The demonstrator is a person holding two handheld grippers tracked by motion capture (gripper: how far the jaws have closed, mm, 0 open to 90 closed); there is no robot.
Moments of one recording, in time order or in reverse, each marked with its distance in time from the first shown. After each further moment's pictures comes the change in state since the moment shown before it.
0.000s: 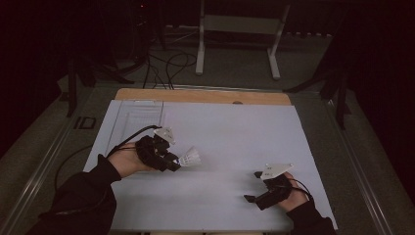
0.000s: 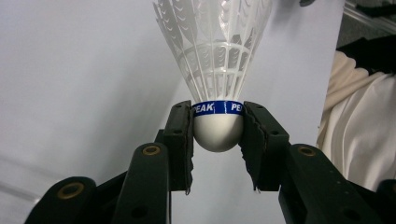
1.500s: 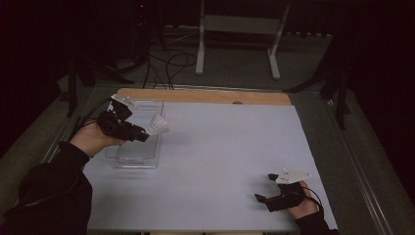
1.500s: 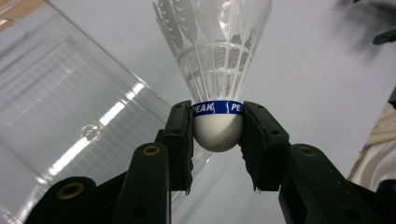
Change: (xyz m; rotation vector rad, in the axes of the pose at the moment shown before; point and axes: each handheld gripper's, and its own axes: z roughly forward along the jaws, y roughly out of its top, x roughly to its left) left arm 0.055 -0.028 -0.078 -0.063 0.164 -0.275; right arm -0.004 -0.035 -0.017 -0.088 -0.129 0.103
